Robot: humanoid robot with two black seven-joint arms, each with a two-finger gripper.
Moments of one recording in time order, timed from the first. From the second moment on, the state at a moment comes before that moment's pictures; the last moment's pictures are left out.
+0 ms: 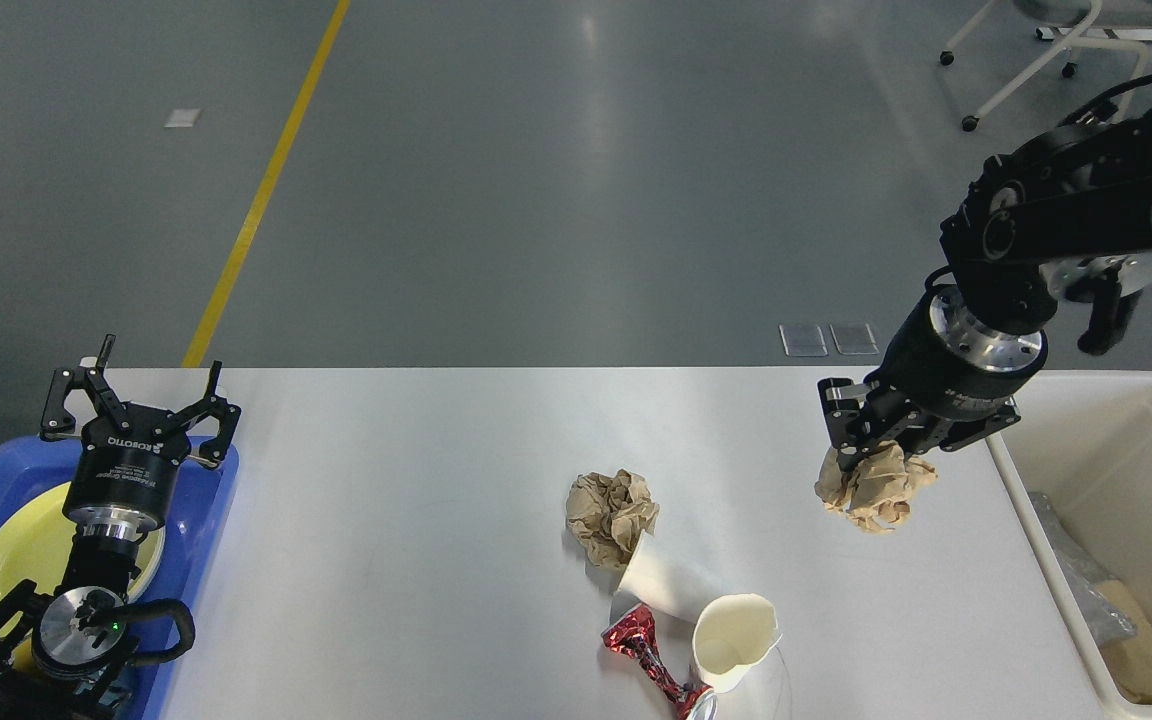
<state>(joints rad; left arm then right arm) -0.28 0.28 -1.23 -0.77 -0.05 -0.60 -0.34 2.27 -0.25 -1.27 1.57 0.00 0.65 -0.11</state>
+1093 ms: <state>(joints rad) -0.28 0.28 -1.23 -0.77 -0.05 -0.60 -0.34 1.62 -0.68 -1.30 0.91 -0.01 0.35 -0.11</state>
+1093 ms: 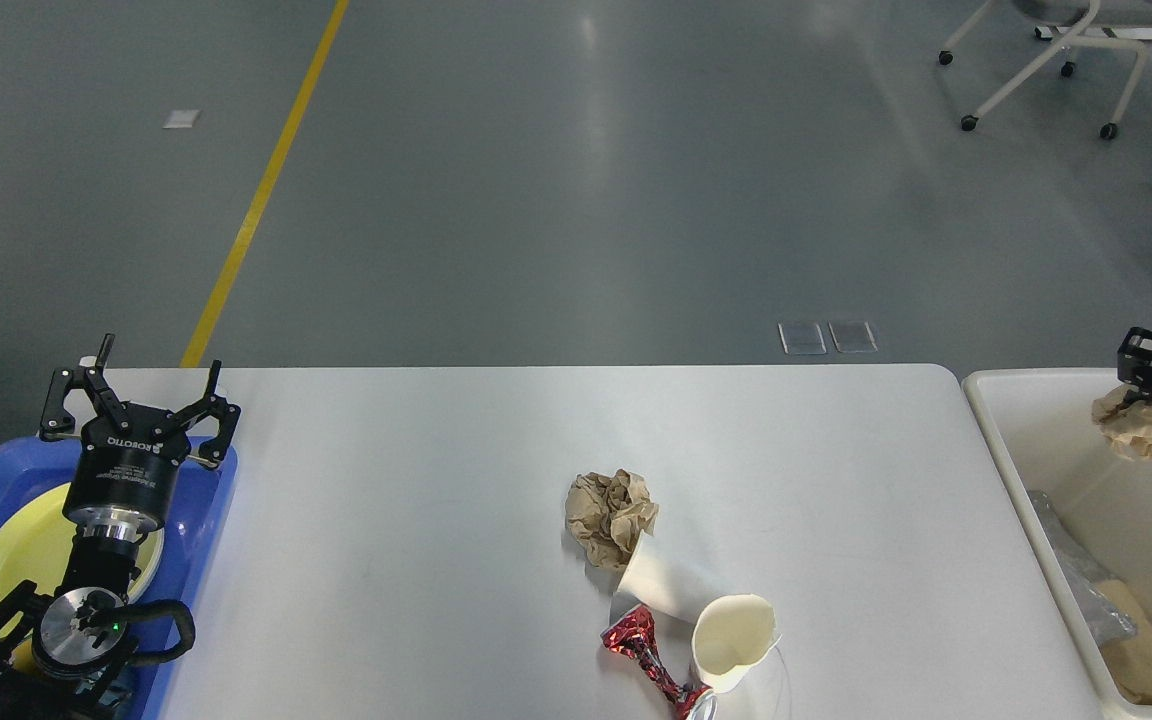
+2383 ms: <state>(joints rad) -0.28 0.28 -1.23 -0.77 -0.05 -0.60 -0.34 0.59 -0.33 -0.72 0.13 0.00 -0.22 -0.10</state>
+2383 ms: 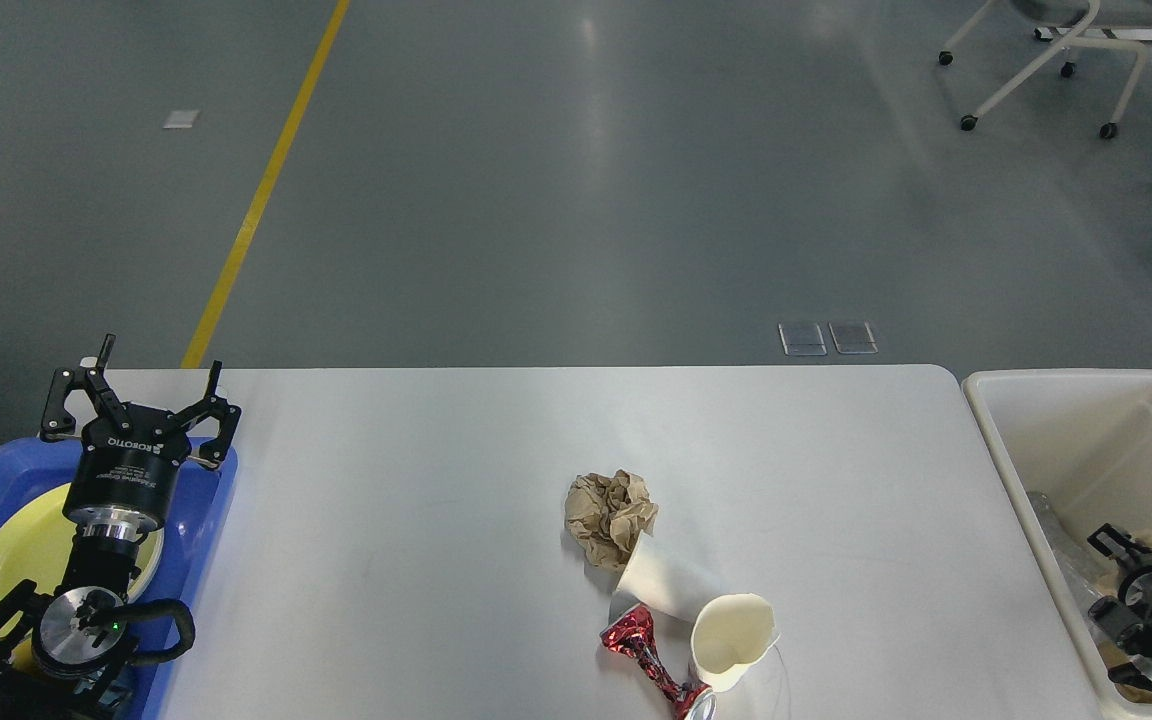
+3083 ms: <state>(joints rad) -0.28 0.28 -1.23 -0.77 -0.05 -0.60 -0.34 0.67 -0.36 -0.74 0.18 -0.06 -0.18 -0.10</state>
